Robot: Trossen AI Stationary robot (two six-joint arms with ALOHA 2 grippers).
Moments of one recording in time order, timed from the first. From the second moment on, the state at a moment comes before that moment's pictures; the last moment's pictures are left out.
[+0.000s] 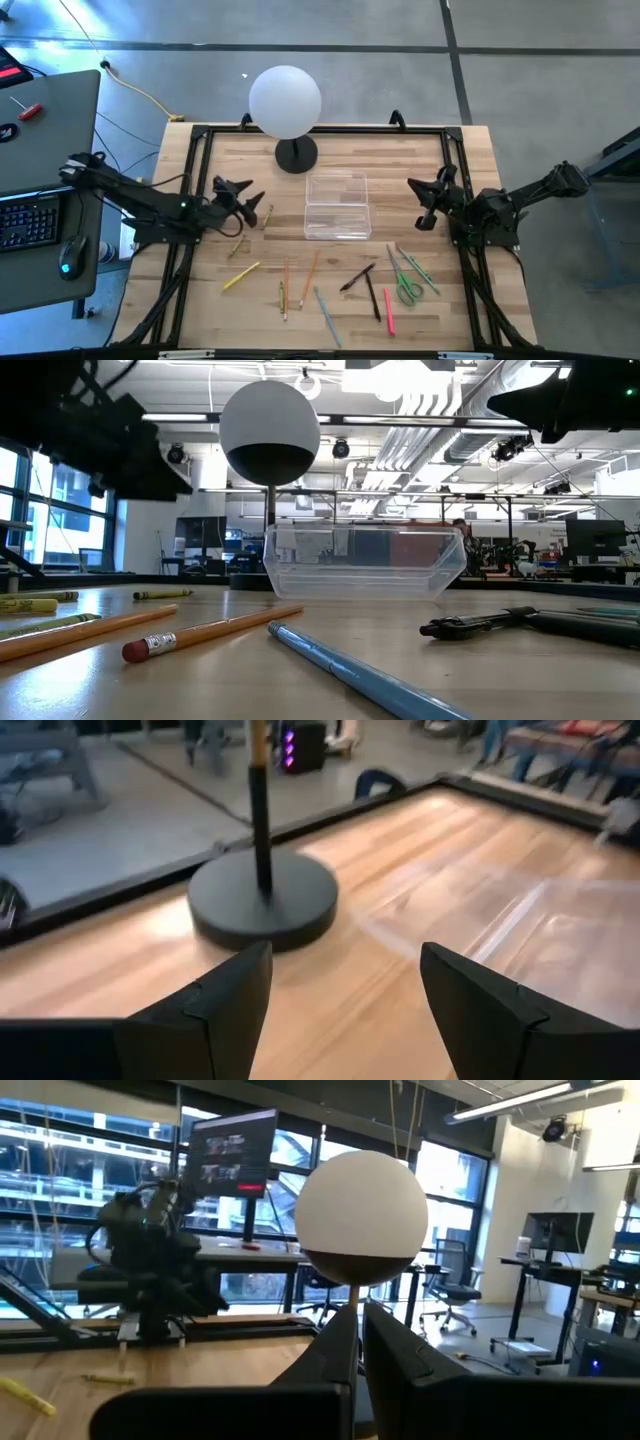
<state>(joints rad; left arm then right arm) -0.29 0.82 0.22 0.08 -1.00 -0.55 0.31 0.41 0.05 0.71 0.73 -0.33</state>
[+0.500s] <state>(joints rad) -0.28 1.27 0.22 0.17 -0.89 -1.03 0.31 0.41 0.05 0.70 0.73 -0.33</state>
